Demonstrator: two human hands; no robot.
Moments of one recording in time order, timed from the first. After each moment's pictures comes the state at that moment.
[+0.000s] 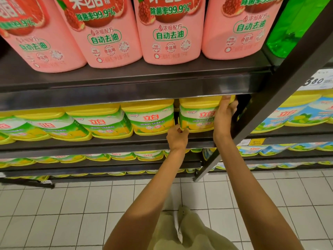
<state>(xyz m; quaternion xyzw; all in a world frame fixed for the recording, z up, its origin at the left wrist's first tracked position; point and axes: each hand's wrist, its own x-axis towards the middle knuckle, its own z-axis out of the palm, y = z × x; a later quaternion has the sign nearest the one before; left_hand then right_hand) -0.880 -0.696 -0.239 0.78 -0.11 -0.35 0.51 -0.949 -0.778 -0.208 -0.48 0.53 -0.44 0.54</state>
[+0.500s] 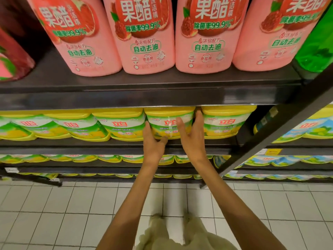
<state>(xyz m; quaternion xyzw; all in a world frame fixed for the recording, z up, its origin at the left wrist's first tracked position) -0.792 -0.606 -0.220 0.74 -0.21 -0.26 0.58 -0.881 -0.676 -0.196 -0.67 0.39 -0.36 0.52</state>
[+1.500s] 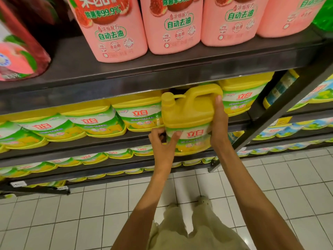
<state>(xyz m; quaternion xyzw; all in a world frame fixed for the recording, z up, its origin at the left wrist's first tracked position) -0.779 -0.526 -0.228 0.68 -0.22 -0.28 0.65 -0.872 -0.634 -0.191 -0.46 0.41 -0.46 0.64</state>
